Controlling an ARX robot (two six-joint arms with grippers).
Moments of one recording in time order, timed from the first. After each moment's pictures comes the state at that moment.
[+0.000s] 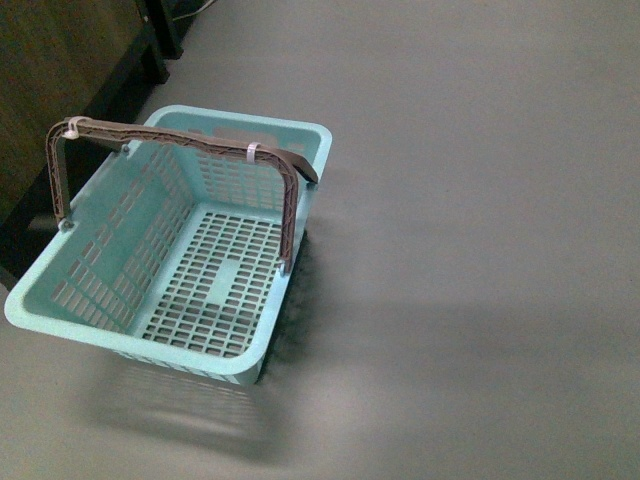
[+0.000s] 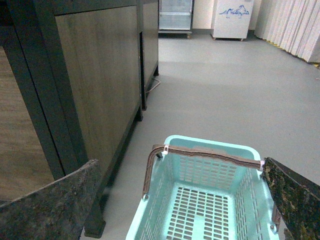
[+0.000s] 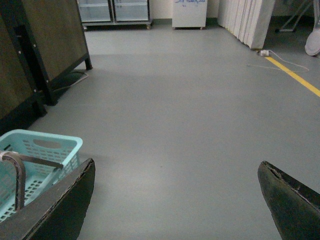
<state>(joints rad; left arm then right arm) 0.00 0.01 0.02 0.00 0.00 -0.01 0.00 0.00 0.02 0.00 0.00 0.00</state>
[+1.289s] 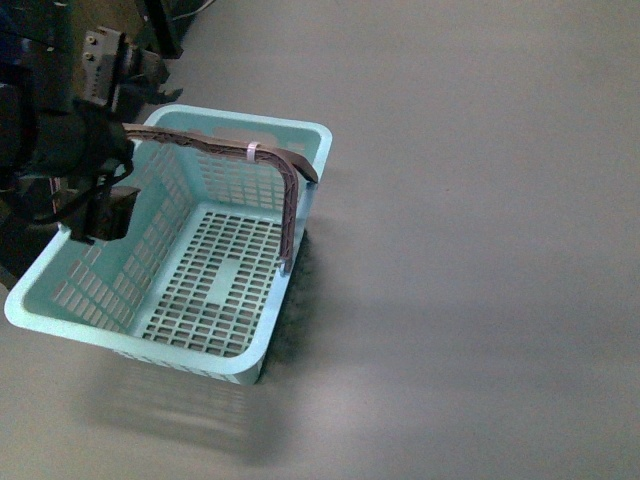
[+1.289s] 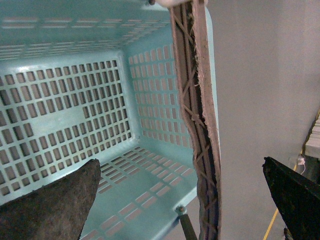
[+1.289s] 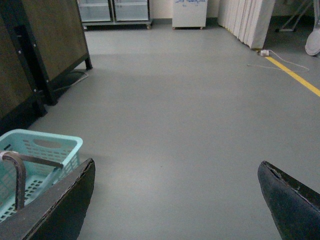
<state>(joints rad) -0.20 2.13 0.97 0.50 -0.16 -1.40 0.00 0.00 0.02 0.00 0.00 0.00</state>
